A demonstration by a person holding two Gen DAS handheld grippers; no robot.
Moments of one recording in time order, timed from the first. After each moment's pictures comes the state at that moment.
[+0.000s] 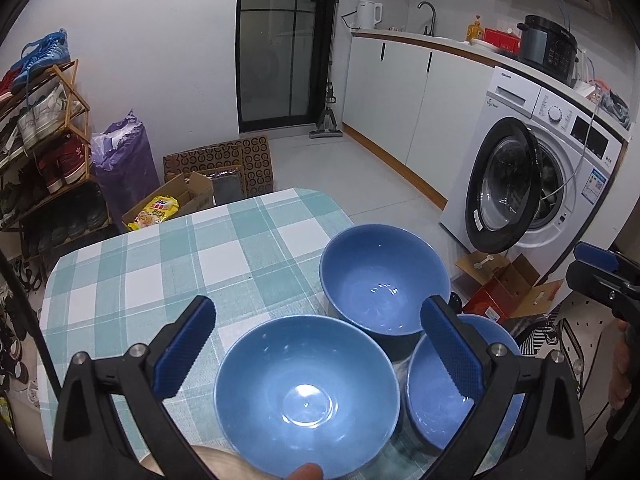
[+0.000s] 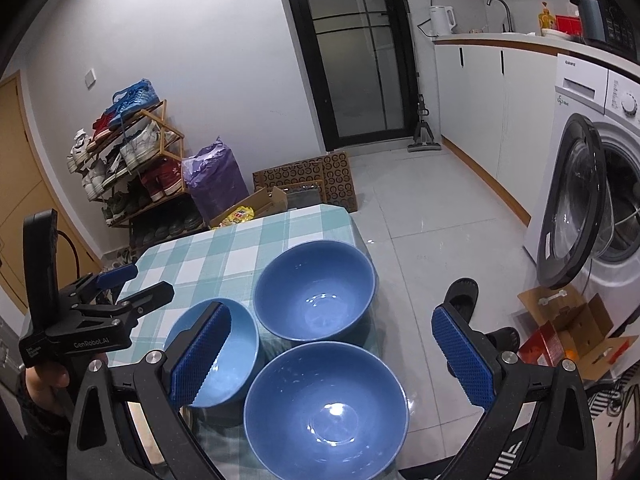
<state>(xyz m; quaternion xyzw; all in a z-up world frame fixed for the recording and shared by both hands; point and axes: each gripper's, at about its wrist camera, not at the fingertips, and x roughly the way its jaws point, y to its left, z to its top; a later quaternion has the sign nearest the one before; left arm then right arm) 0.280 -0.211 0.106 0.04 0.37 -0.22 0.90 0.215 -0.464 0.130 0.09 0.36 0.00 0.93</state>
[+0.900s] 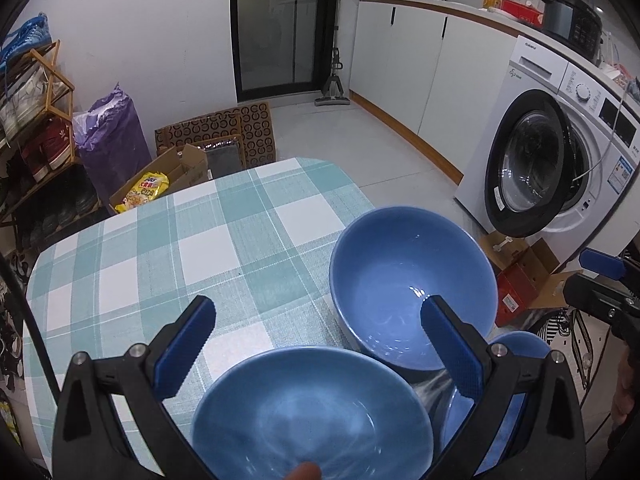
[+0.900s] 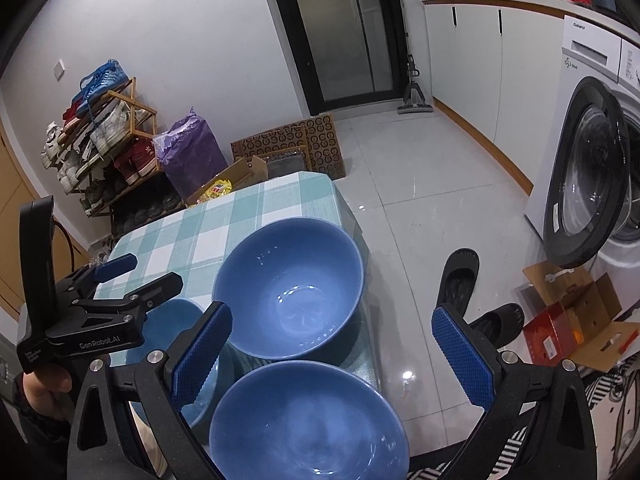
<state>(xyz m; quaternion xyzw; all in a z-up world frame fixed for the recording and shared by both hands) 0.345 -0.243 0.052 0.06 0.42 -0.21 0.88 0.296 -0.477 0.069 0.11 0.42 -0.02 0.90</state>
